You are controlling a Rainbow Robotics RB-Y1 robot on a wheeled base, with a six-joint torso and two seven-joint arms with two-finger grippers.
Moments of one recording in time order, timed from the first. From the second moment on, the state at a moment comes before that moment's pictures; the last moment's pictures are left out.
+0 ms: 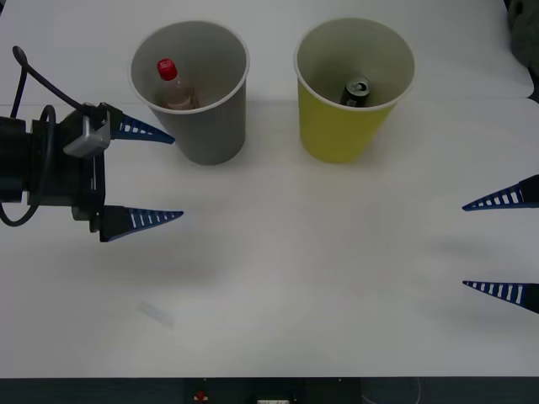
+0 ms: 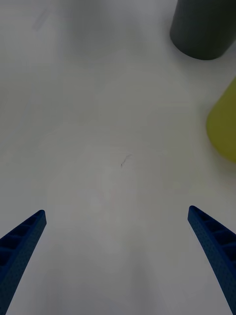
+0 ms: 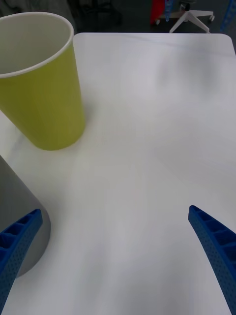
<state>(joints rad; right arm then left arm) 0.26 -1.13 -0.26 -2.01 1.31 -1.13 -0.09 -0.25 0.71 0.21 -1.99 -1.57 -1.45 0.44</state>
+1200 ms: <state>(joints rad) 0.26 -1.13 -0.26 -2.01 1.31 -1.13 -0.09 0.09 0.93 0.34 -1.85 -1.34 -1.45 0.06</state>
